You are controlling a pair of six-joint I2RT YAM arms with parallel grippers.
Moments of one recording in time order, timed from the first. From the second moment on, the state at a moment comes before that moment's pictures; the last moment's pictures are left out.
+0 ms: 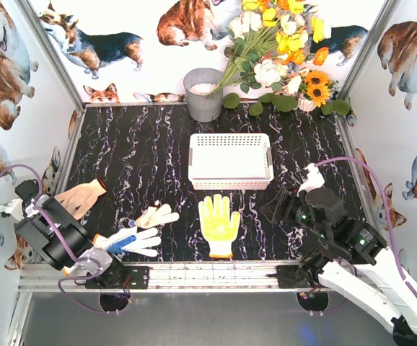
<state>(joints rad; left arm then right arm) 0.89 1.48 0.71 -0.33 -0.53 -0.44 0.70 0.50 0.77 -0.83 0.09 0.71</state>
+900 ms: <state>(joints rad) 0.71 1.31 0.72 -0.24 -0.62 -0.17 0.70 0.45 0.79 -0.84 0.11 0.72</state>
